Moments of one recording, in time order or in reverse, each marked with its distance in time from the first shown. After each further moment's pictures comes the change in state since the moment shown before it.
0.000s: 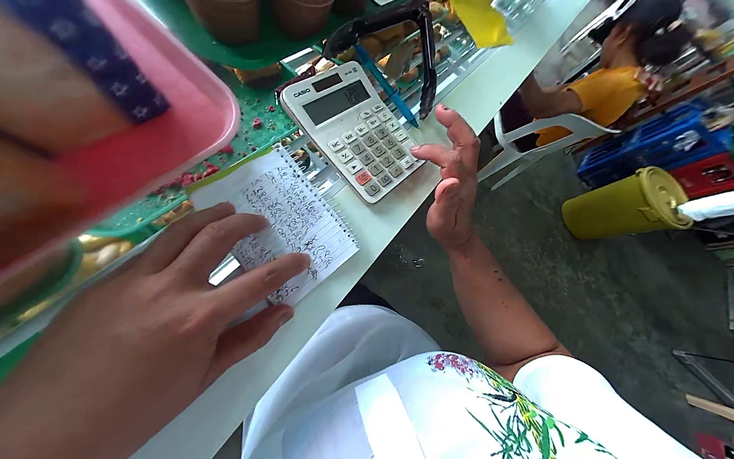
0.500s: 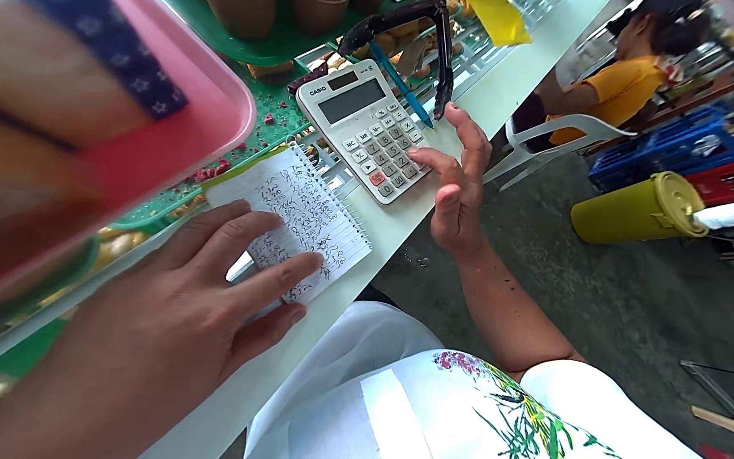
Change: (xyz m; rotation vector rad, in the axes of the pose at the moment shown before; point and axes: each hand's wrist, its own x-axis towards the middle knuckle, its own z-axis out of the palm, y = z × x) left_hand 0.002 0.005 -0.005 0.021 -0.021 -0.008; right_hand 0.001 -0.023 0.001 -0.078 -0.117 0.068
